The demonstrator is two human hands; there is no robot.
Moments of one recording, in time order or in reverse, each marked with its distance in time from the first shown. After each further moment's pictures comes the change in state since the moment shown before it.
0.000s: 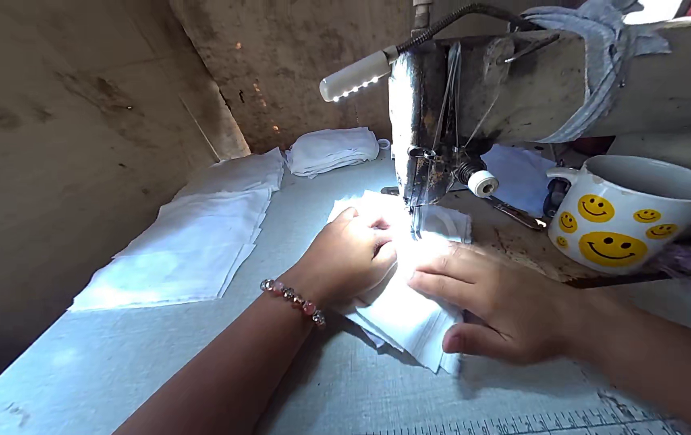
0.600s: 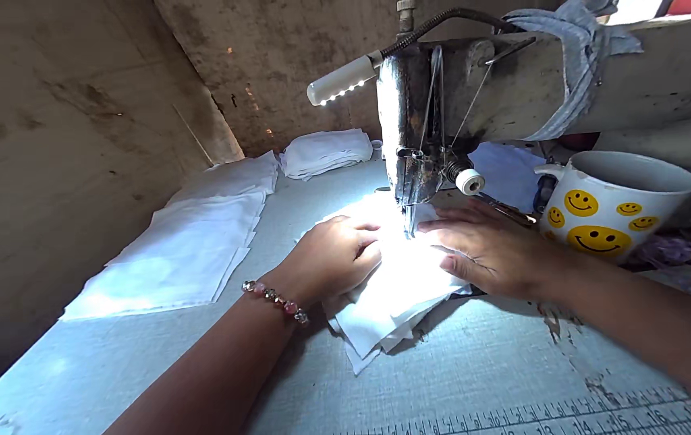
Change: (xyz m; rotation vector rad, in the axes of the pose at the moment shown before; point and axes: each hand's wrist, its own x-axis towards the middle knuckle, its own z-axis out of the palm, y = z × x) left_hand -0.007 -0.010 -0.002 -0.043 0.051 0.046; right_hand 0.003 0.024 -0.020 -0.094 -0.149 0.360
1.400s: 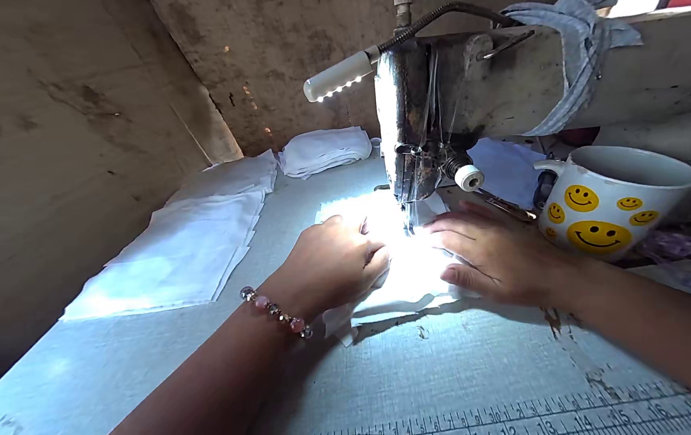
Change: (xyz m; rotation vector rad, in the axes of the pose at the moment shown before) left_hand -0.001 0.018 -0.008 0.259 -0.114 -0.039; right_hand -0.005 0.001 0.010 -0.070 0.165 -0.190
